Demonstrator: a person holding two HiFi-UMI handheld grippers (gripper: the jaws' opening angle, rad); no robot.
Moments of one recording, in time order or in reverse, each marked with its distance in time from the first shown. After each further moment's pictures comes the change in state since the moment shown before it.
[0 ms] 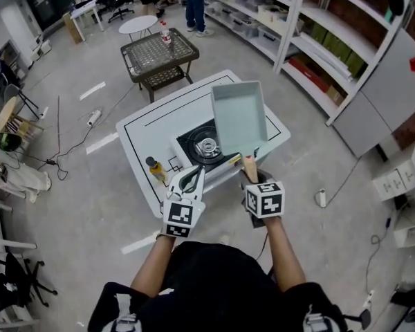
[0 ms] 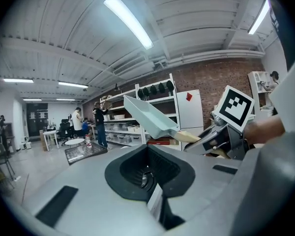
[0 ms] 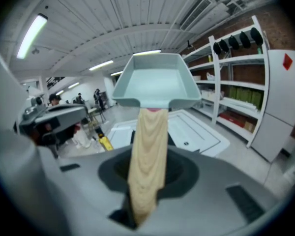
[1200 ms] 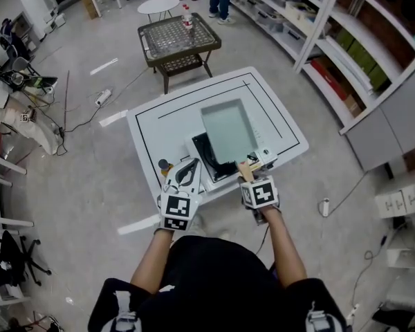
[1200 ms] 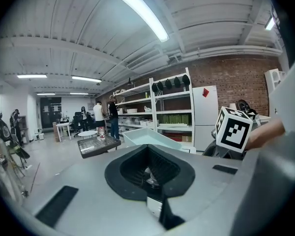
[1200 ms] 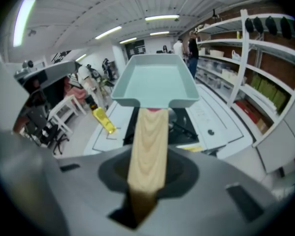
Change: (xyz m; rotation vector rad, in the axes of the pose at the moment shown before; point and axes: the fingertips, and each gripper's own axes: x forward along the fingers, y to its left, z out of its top) left arm 0.019 0.096 -0.033 -0.073 0.062 0.136; right arm 0.116 0.018 -0.046 -0.136 0.363 0.102
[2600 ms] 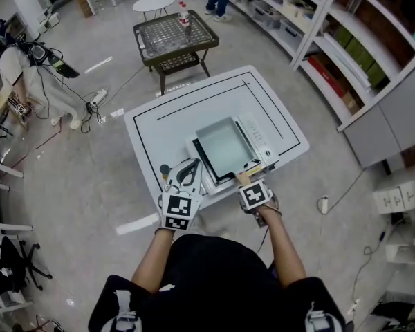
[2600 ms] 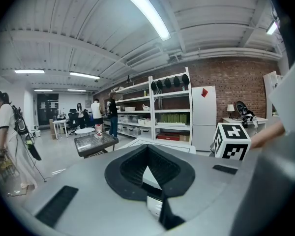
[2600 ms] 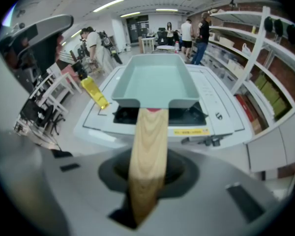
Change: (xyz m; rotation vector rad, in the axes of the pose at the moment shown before) left arm 0.016 0.017 -0.011 -0.014 0.018 -0.038; right arm 0.043 0.007 -0.060 -0.038 0.296 -0.009
